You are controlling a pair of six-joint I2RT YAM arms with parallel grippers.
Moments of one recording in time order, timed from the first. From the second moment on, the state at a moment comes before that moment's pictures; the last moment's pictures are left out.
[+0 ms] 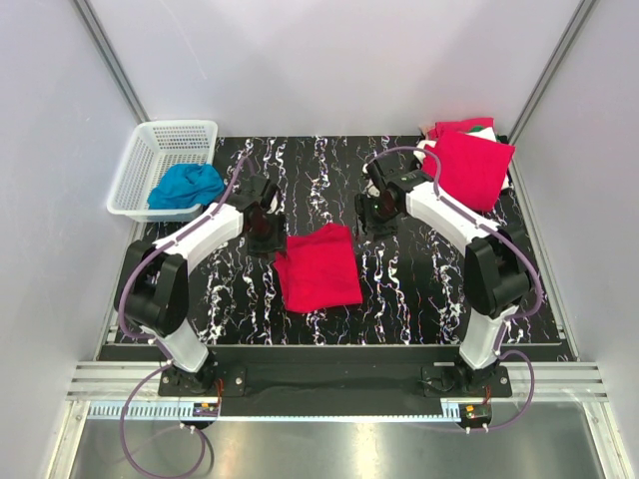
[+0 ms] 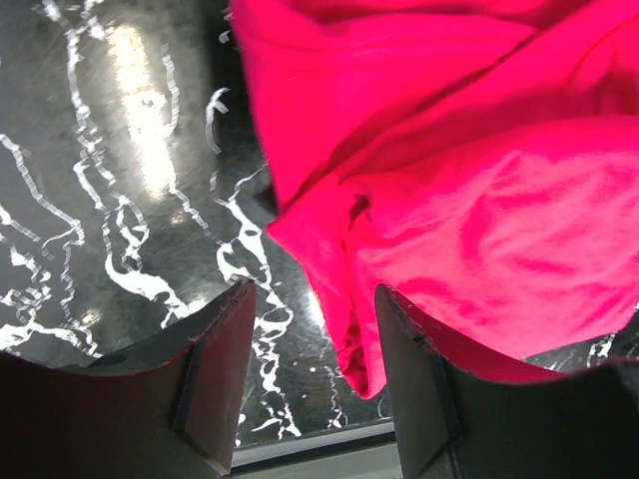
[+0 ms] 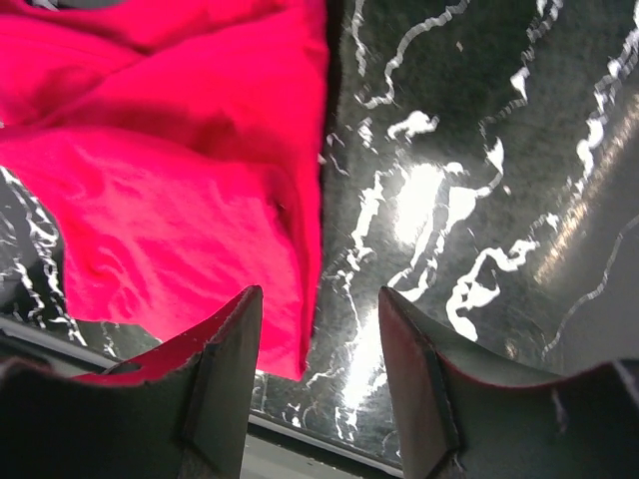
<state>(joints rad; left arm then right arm) -0.40 1.66 1.20 -0.77 0.09 -0.45 0.48 1.83 1.48 -0.81 -0.15 0.36</state>
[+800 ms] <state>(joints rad) -0.40 1.83 1.34 -0.73 0.15 -0.37 0.48 2.02 1.63 -0.78 -0.21 0.36</state>
